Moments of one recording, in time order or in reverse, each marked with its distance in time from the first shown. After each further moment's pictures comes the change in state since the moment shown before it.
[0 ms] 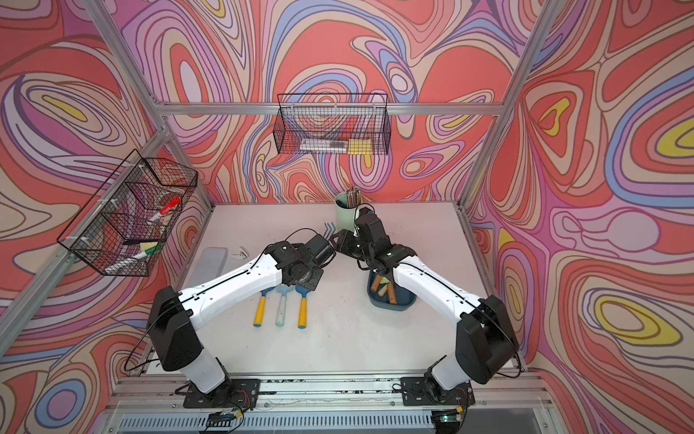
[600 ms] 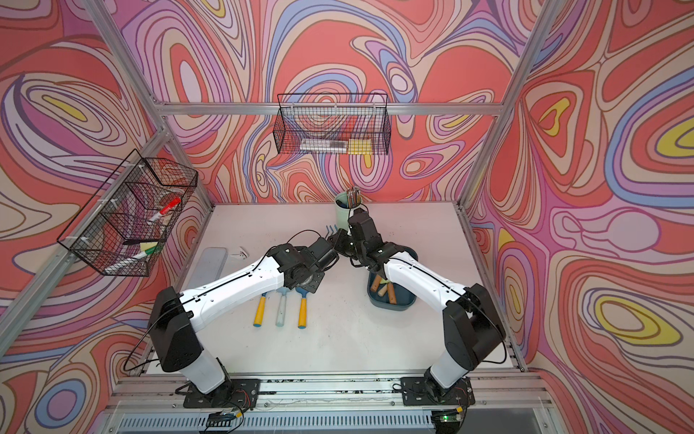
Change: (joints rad) left arm -0.033 0.000 0.000 -0.013 -0.057 0.011; right arm 0.011 0.097 0.040 0.053 -0.015 0.093
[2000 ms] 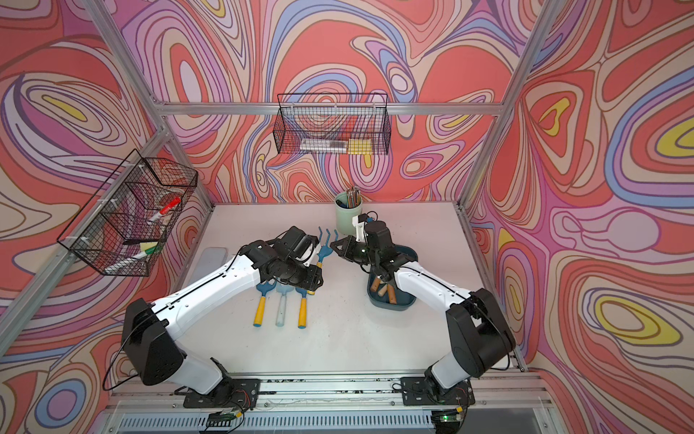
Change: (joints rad) left arm 0.156 -0.136 -0.114 0.151 0.551 -0.031; right arm -0.085 -0.062 -0.210 0.262 -0.286 -0.037
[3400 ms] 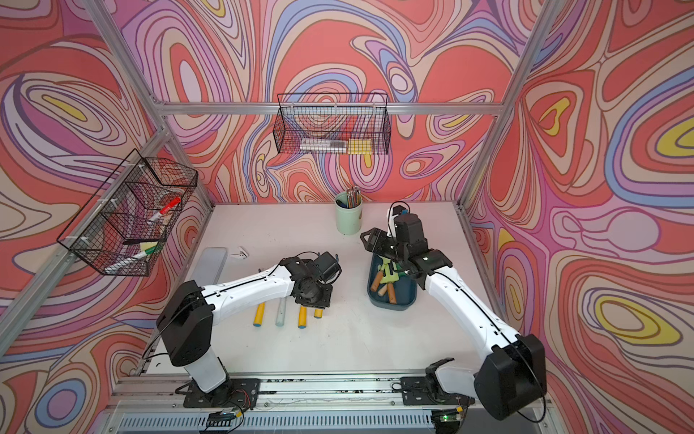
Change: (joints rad) left arm -0.161 0.200 -0.087 0.039 -0.164 -0.342; right arm -0.142 -0.257 0.068 -0.483 0.241 -0.232
